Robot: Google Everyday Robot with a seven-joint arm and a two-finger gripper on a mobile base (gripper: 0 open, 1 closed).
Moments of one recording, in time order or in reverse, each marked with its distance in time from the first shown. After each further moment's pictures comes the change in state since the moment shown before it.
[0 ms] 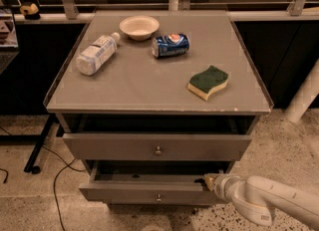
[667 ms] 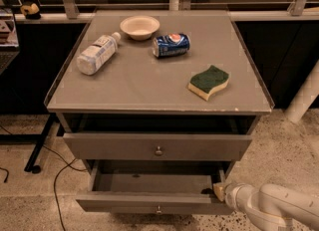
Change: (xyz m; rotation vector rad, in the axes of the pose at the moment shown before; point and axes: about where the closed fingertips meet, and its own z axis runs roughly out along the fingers) arm 0.021 -0.014 -0.039 0.001 0.035 0.001
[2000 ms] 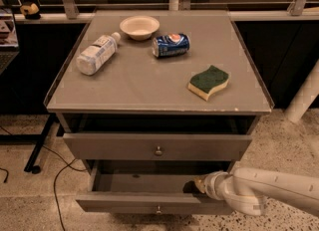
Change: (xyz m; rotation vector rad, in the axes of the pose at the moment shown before) arm -0.026 0.056 0.045 -0.081 0.060 -0.182
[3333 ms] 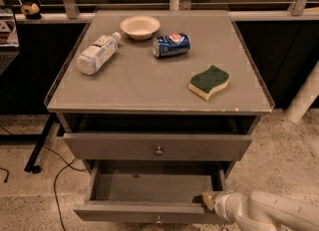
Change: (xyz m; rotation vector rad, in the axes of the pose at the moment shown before) arm 0.063 0.002 -0.024 -0.009 -0.008 0.163
